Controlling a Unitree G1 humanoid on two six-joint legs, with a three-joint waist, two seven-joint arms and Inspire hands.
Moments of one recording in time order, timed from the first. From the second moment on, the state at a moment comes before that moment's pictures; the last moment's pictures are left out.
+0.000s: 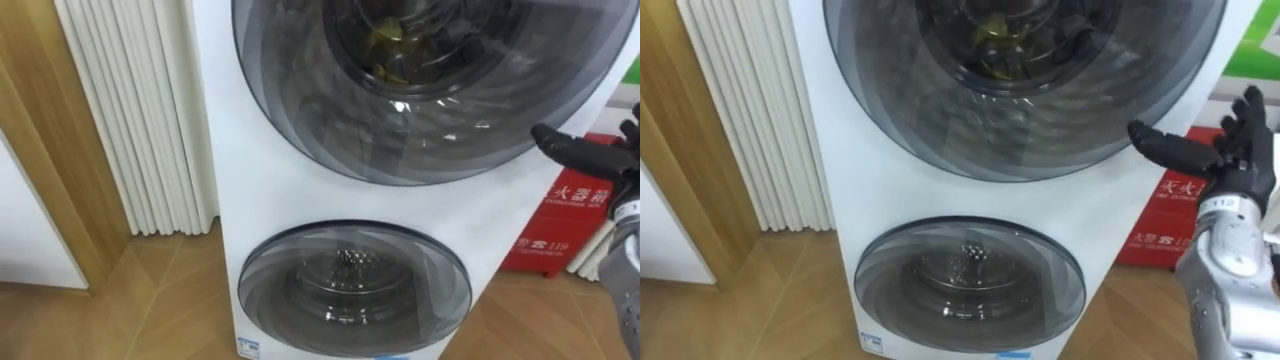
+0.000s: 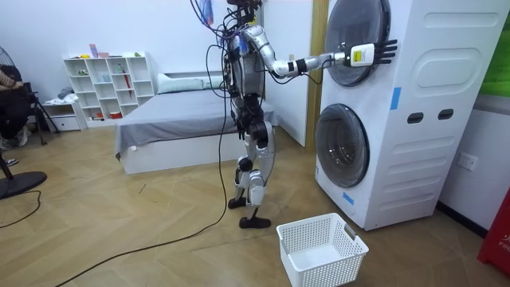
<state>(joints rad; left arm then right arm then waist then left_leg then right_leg) 0.31 0.23 0.17 0.97 0.12 0.12 0.06 -0.39 -0.45 -0.22 0.30 0.41 0.08 -0.29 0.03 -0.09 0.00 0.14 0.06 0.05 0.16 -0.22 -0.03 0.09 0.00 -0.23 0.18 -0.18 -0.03</state>
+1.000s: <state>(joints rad) 0.30 0.26 0.11 0.96 0.15 0.14 0.01 -0.39 -0.59 -0.14 0.36 0.47 0.09 -0.13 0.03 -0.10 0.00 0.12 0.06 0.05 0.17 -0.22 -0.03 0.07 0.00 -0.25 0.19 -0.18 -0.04</state>
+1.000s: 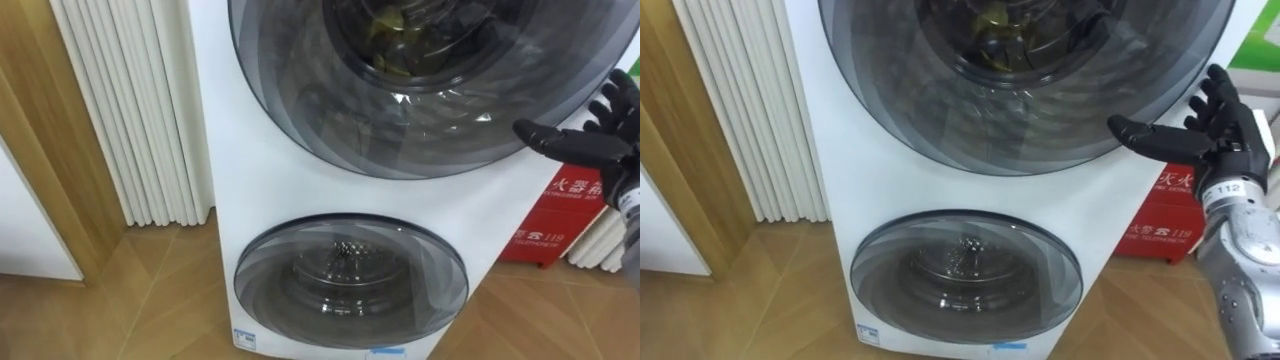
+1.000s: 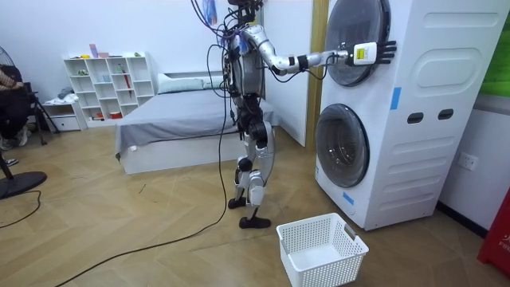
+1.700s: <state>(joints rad) 0.28 0.27 0.11 0.98 0.17 0.12 -0.01 -0.39 -0.59 -0.11 0.34 0.44 0.09 -0.08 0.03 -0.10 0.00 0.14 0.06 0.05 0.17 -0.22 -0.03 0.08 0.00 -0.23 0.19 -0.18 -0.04</state>
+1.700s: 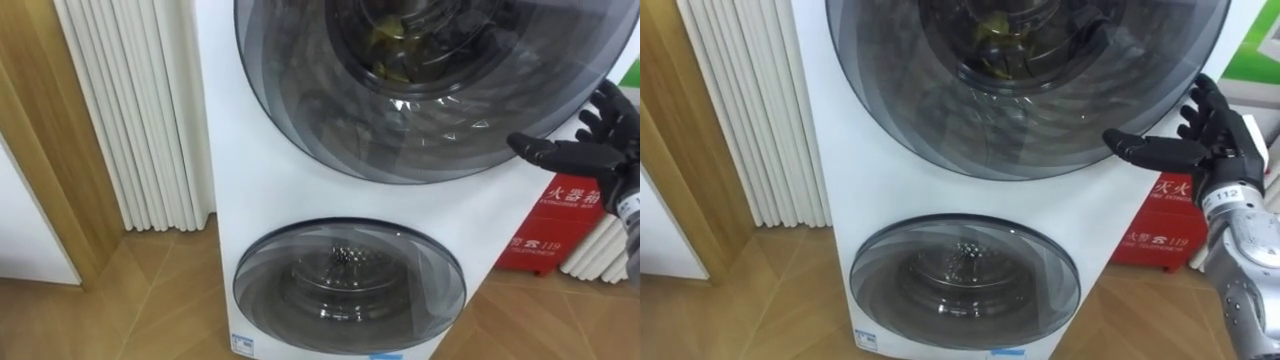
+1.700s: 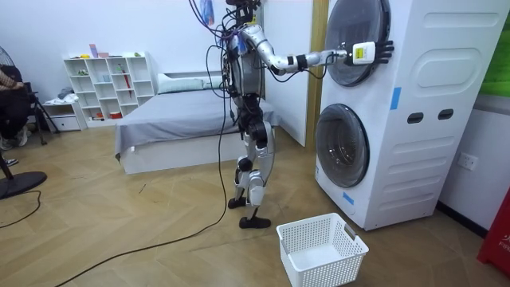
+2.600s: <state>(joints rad) 0.27 0.29 0.10 1.02 0.17 0.05 -0.03 -0.39 -0.59 -0.10 0.25 0.41 0.09 -0.03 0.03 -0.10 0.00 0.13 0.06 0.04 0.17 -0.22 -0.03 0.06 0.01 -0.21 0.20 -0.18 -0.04</state>
